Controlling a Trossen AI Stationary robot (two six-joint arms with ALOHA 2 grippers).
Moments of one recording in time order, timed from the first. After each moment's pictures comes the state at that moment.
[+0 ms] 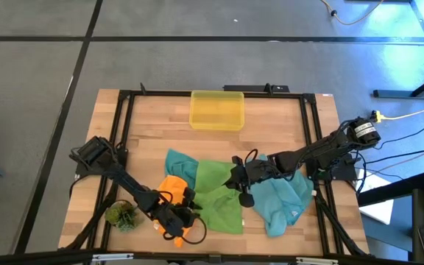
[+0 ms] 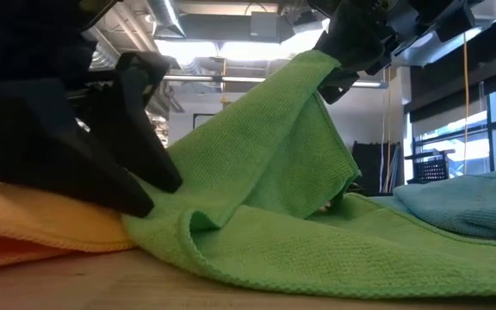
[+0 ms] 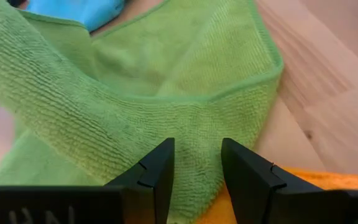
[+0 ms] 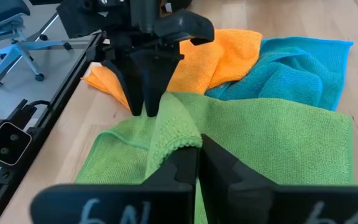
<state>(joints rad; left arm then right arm) -0.68 1.90 0.92 0.15 -0.60 0.00 0.29 1.57 0.82 0.21 0.02 0.20</state>
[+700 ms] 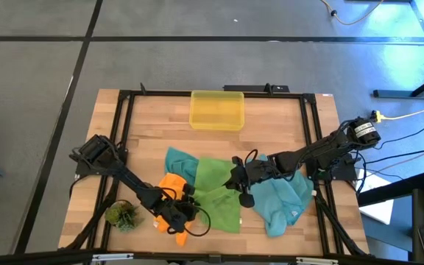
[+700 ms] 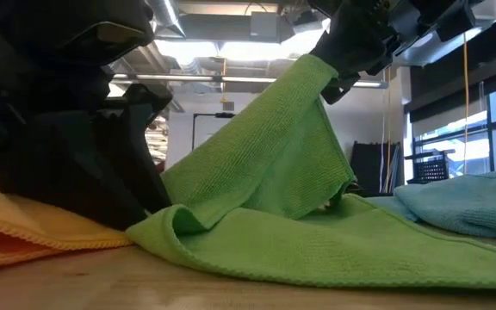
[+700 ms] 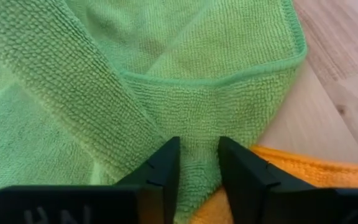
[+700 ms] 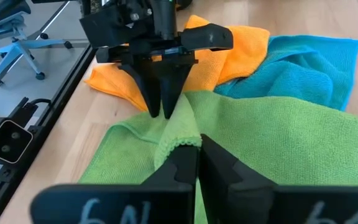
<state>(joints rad) -0.63 1.90 0.92 0.05 -0.51 -0.12 0.29 1.57 0.82 0.21 0.02 0.20</state>
